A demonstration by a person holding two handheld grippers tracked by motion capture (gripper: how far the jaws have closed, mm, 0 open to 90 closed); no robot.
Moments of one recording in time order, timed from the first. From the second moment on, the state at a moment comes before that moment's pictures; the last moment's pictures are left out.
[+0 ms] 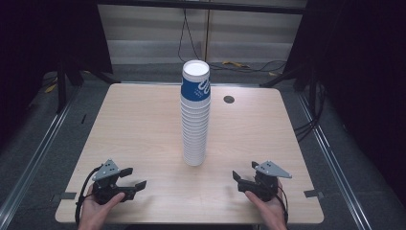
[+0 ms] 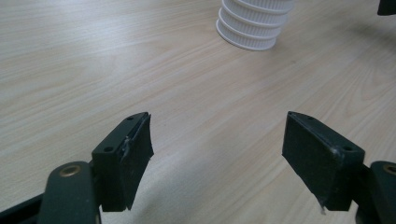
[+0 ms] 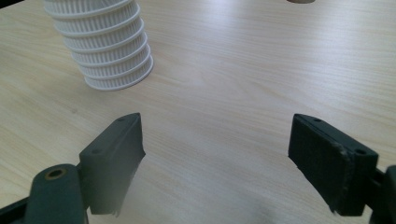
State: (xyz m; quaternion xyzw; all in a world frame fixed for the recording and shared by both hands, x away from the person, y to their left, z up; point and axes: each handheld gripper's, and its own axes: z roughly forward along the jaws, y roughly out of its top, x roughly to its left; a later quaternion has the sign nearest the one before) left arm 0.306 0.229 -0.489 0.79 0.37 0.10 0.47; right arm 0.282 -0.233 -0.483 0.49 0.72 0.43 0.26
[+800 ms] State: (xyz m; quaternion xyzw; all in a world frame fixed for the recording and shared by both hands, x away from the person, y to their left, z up) left arm 0.305 0.213 -0.488 0.81 0.35 0.08 0.47; right arm 0.279 -0.222 -0.464 0.45 0.73 0.47 0.24
